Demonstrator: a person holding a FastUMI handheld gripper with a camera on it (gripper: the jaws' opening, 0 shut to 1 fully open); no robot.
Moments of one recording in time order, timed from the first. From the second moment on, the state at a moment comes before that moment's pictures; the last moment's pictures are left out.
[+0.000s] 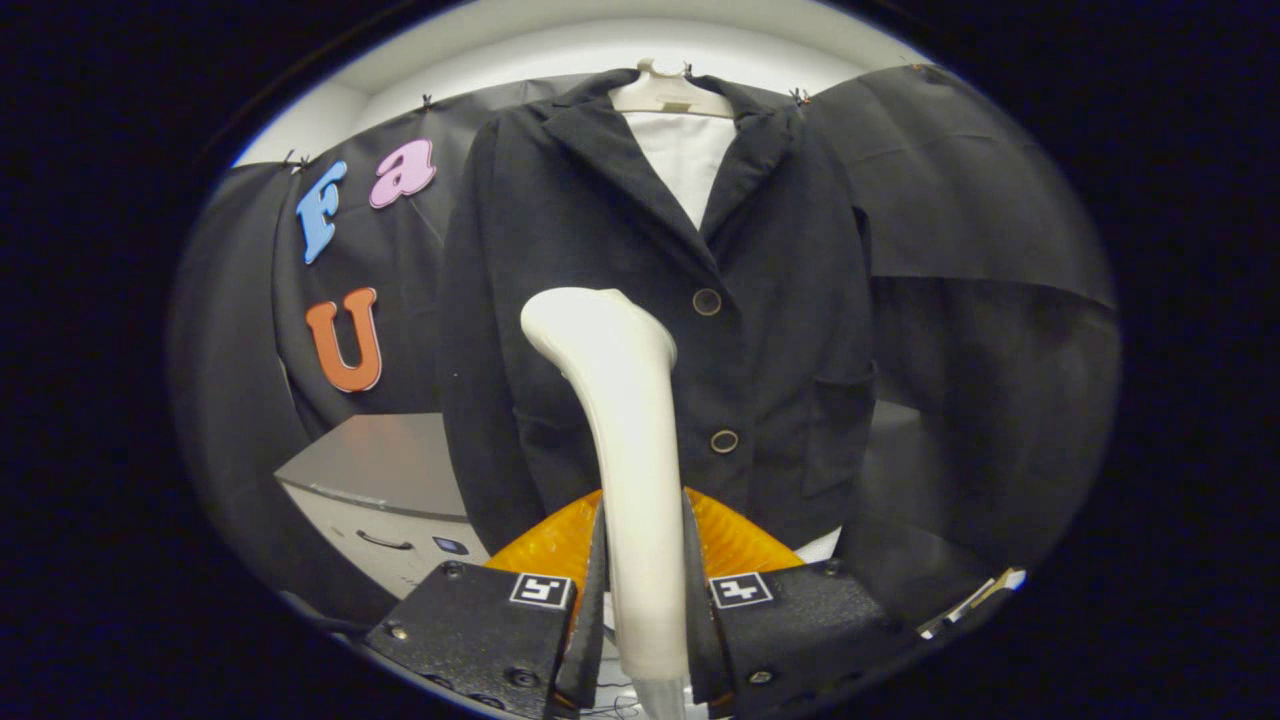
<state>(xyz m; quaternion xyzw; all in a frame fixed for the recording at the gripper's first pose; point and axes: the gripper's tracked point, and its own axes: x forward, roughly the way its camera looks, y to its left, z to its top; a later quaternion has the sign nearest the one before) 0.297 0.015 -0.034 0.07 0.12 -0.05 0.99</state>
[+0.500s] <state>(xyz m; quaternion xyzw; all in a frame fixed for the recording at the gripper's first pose) 0.294 0.009 -0.105 0.08 0.16 -0.05 0.98</state>
